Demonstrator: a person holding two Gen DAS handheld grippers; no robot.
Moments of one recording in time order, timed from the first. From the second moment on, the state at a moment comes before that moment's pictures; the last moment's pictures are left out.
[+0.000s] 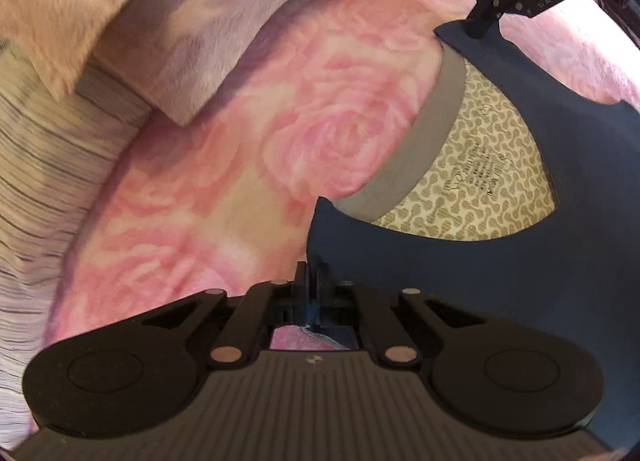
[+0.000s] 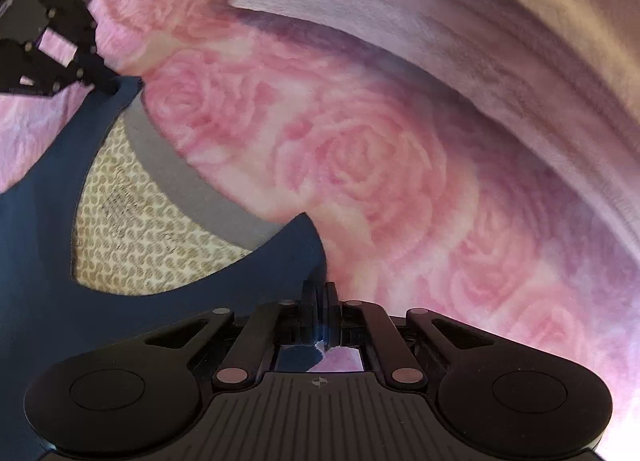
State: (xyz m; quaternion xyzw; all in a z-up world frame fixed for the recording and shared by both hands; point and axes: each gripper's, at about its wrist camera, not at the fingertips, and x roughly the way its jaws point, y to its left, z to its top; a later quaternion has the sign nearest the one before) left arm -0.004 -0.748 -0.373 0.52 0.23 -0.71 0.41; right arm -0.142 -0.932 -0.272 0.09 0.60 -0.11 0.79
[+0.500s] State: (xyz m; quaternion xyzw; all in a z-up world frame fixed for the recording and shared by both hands) left arm -0.084 -0.517 -0.247 0.49 0.12 -0.76 0.41; right arm -0.256 -0.732 -0.145 -0.07 0.52 -0.09 0.85
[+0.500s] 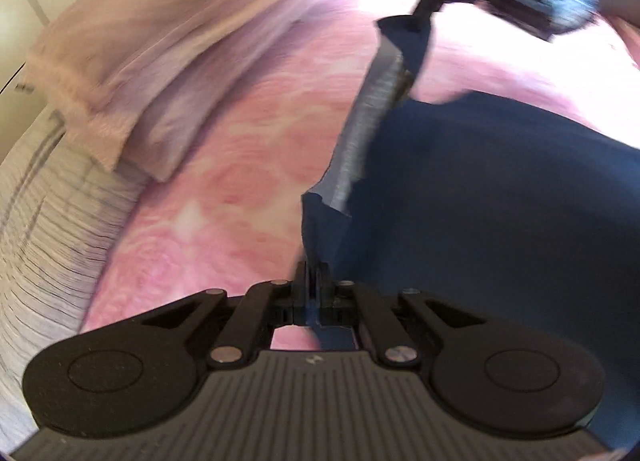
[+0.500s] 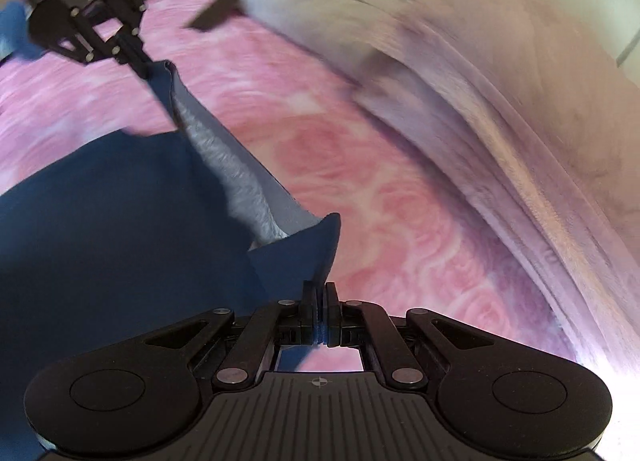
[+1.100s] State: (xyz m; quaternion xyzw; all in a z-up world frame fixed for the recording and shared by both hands) left arm -0.221 -0.239 -0.269 0.52 0.10 -0.80 0.30; right arm -0.410 -0.401 -0.193 -0.09 0.59 -0.08 0.80
